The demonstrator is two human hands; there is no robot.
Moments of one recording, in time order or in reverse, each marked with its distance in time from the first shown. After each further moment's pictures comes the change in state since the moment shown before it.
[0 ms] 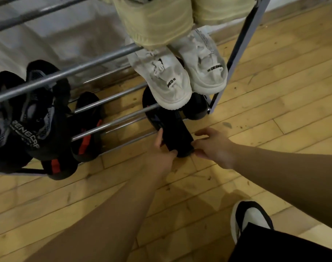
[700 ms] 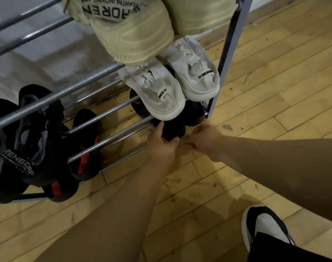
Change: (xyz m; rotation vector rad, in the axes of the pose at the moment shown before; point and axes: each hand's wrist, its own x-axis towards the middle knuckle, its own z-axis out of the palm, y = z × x) left_hand 0.030 0.037 0.007 0.236 0.043 0.318; right_hand 0.037 -0.019 0.014 0.040 0.126 -0.022
